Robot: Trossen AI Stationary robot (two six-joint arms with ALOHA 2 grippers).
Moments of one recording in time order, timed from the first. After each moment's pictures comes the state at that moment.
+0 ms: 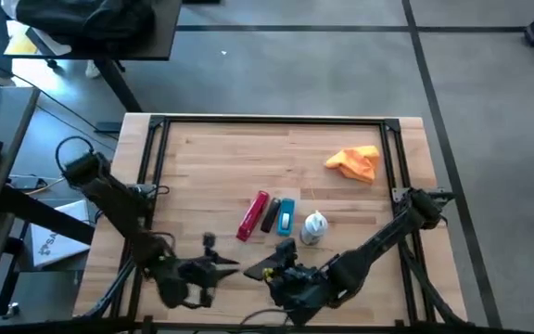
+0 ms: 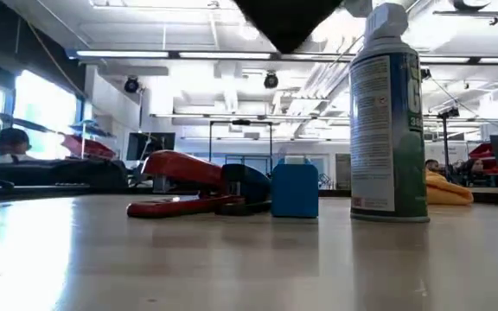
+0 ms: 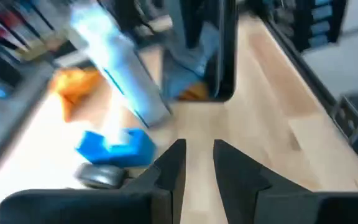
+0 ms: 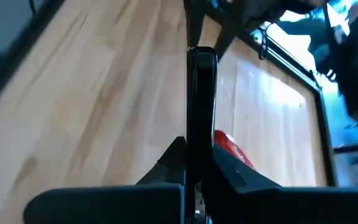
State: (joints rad) left arm -0.90 1.49 0.98 -0.06 -0.98 -0.16; right arm 0.63 2.05 1.99 -0.84 0.68 0.05
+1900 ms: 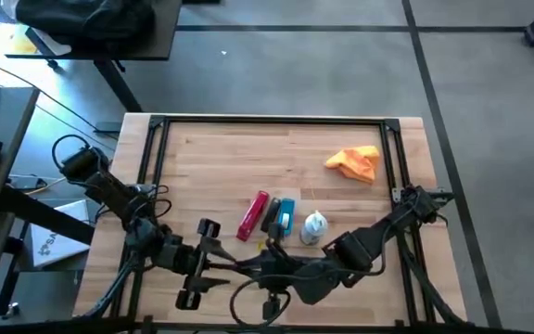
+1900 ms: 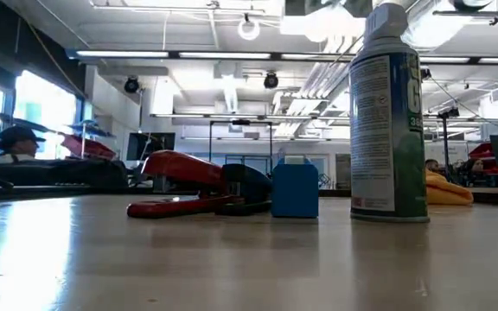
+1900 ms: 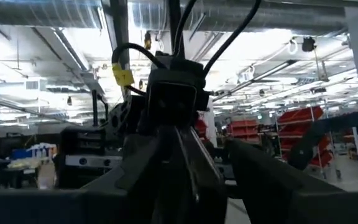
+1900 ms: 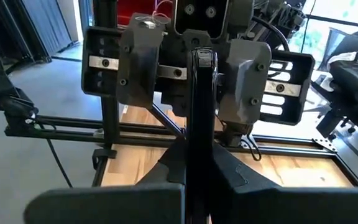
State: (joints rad) left arm -0.76 1.49 0.91 1.15 -0.47 0.35; right arm 0.59 2.05 2.23 -0.51 0.64 0.06
